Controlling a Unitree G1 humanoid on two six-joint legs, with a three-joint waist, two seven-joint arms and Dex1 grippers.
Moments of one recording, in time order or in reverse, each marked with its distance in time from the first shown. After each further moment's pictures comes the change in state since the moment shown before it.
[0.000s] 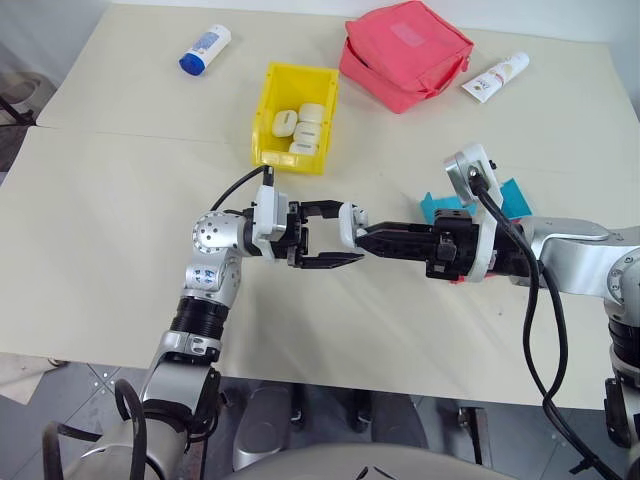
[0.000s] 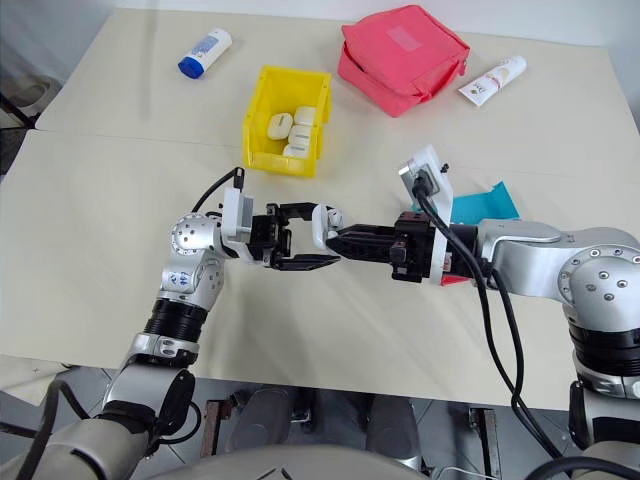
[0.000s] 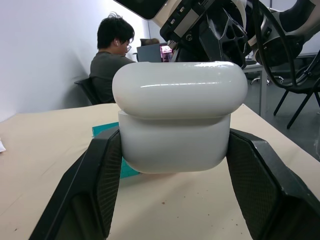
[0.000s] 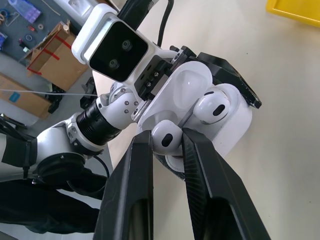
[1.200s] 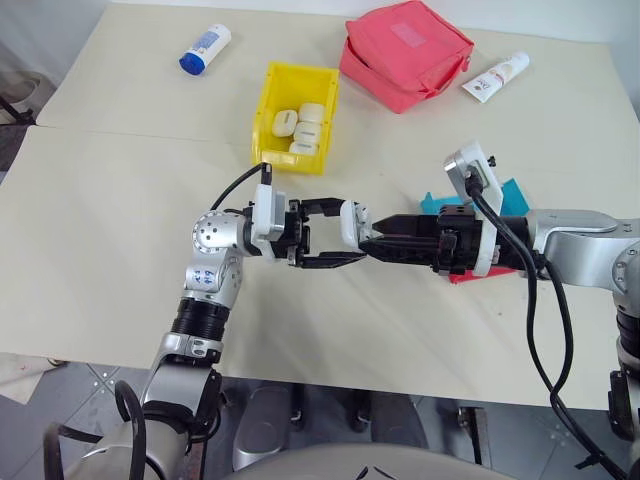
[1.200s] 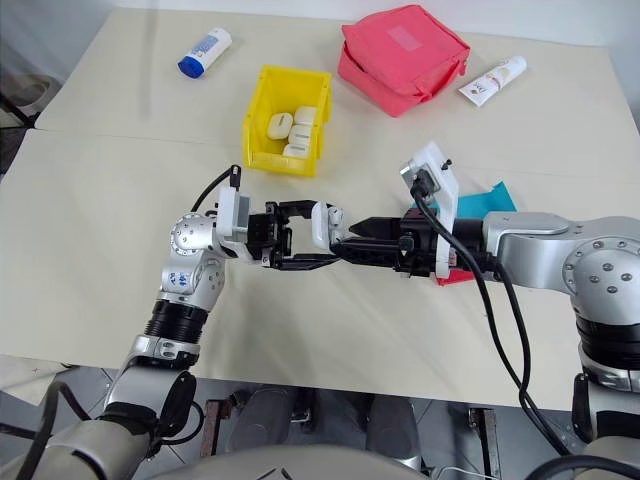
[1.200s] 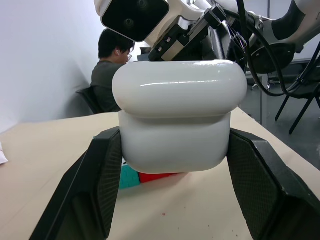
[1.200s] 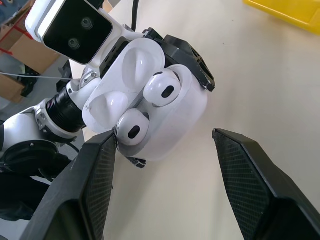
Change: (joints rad) left arm 0.000 0.001 0.005 -0.036 -0.018 0.007 0.006; right arm -0.038 -0.025 -0.022 0.005 -0.108 0.065 0.062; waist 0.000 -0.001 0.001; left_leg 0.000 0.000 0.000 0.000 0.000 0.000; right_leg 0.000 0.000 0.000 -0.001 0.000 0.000
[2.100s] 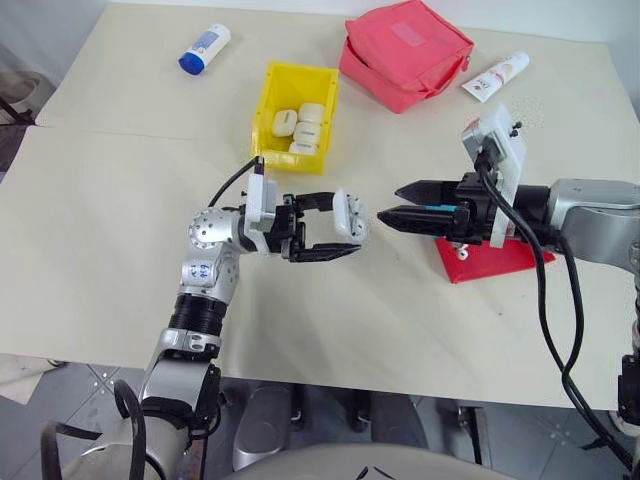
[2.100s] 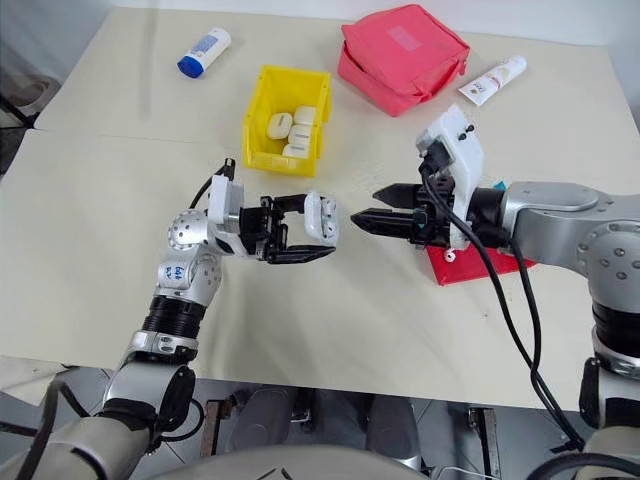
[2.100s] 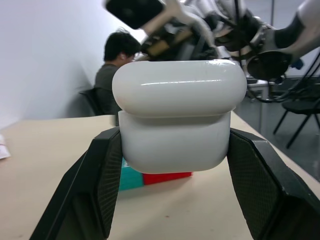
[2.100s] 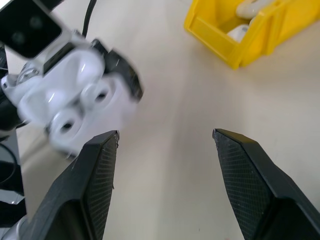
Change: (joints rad) left arm -0.007 0.006 0.022 0.032 -0.040 0.074 -0.032; right arm -0.100 -0.003 -0.014 0.013 -0.285 0.001 0.082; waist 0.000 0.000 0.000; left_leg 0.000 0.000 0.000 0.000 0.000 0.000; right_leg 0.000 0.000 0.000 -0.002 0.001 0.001
